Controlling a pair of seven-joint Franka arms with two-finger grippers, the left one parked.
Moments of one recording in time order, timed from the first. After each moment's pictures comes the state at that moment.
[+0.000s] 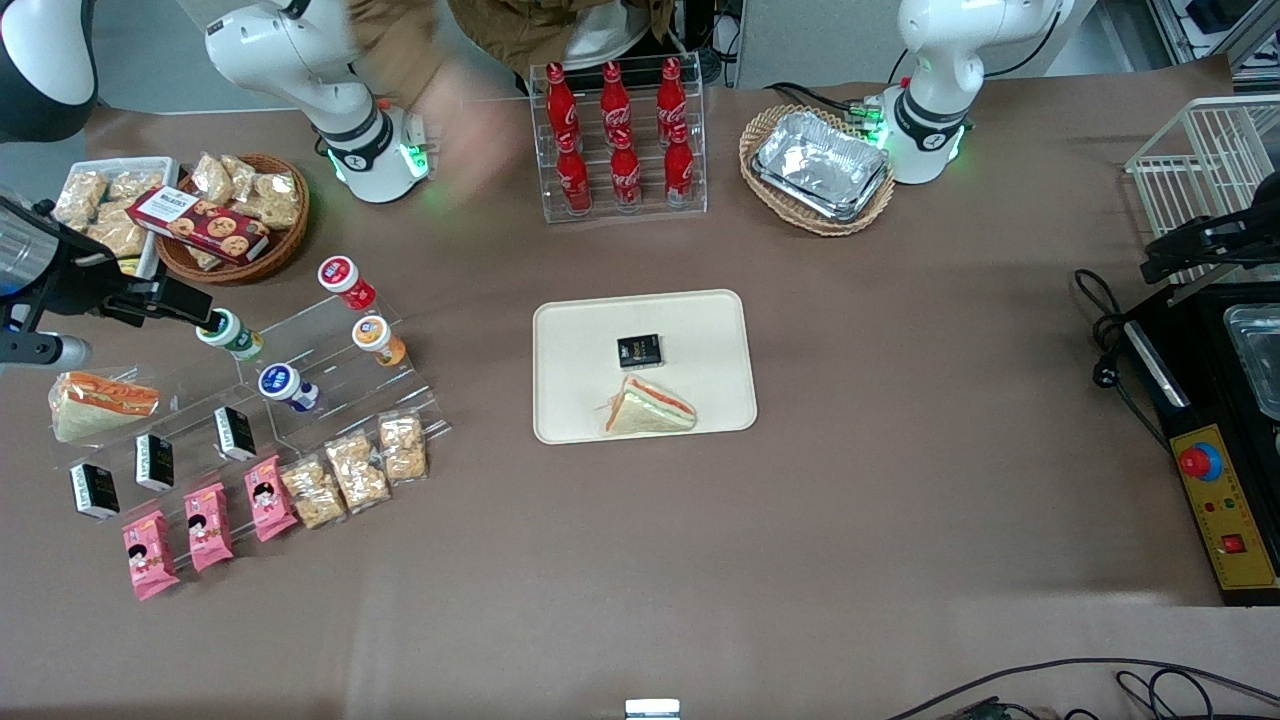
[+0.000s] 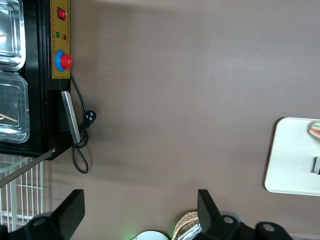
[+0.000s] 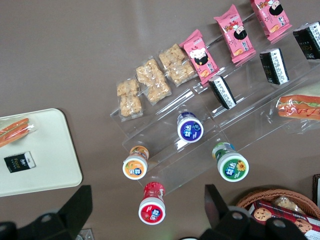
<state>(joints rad) 0.34 0.00 -0.36 -1.61 0.07 1.53 0.13</state>
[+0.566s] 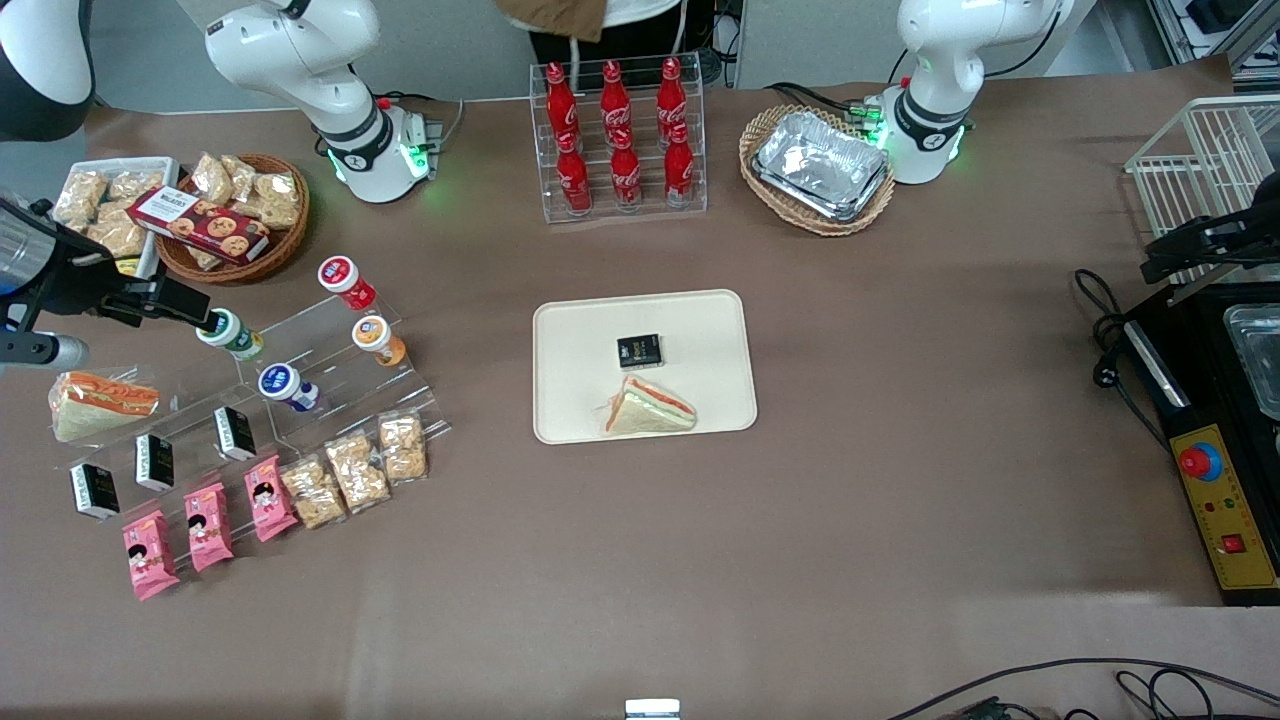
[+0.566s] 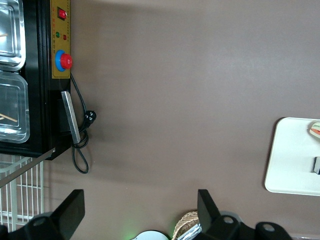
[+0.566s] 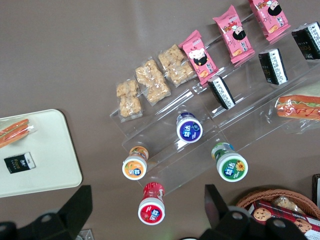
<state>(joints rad) 0.34 0.00 -0.36 -1.61 0.07 1.53 0.13</state>
